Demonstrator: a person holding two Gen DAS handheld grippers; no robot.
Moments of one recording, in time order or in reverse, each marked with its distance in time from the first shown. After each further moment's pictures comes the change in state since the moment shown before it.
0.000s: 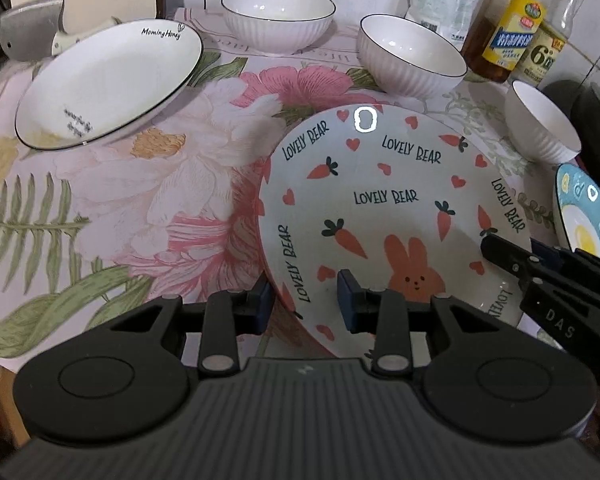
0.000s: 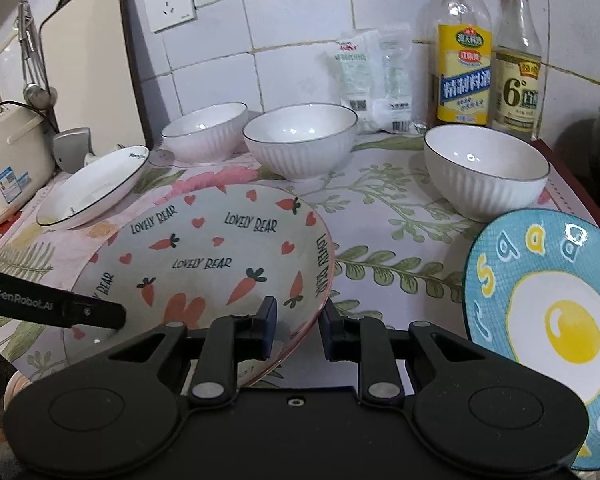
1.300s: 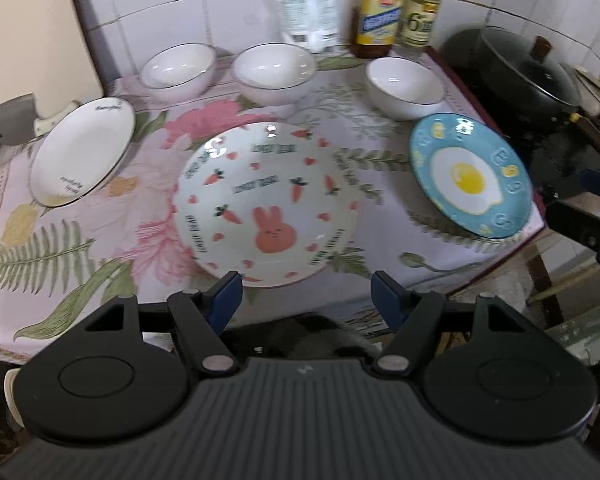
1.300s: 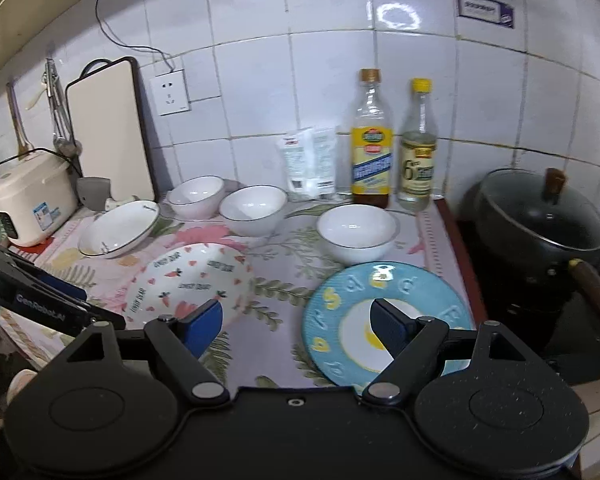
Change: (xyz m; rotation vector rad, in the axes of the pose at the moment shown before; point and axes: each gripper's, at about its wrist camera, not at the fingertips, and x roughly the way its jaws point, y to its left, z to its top) left arm -0.128 -0.107 -0.017 0.225 0.040 -0.024; right arm -0.204 -0.061 0.023 -0.024 -0.080 -0.040
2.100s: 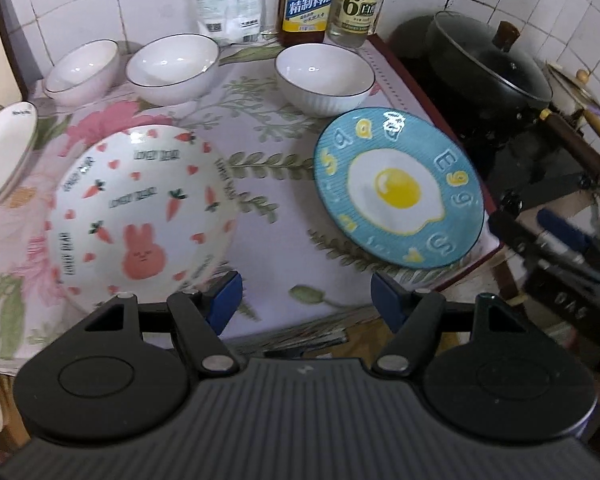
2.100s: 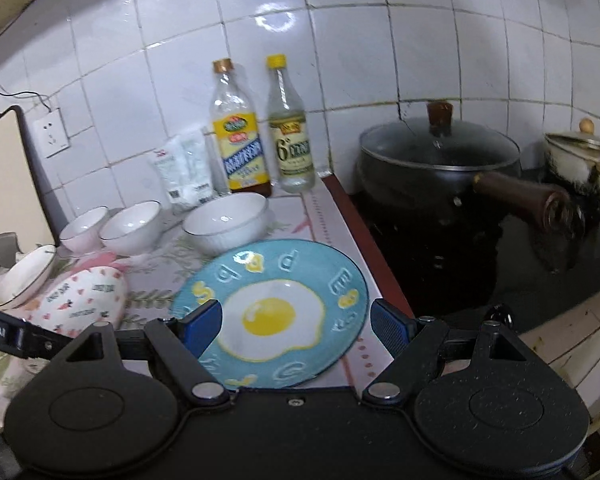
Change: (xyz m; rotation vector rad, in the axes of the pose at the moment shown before) left arm 0.064 -0.087 0.017 -0.023 -0.005 -0.098; right arm 0.036 -0.087 -0.063 0.234 -0.084 -0.191
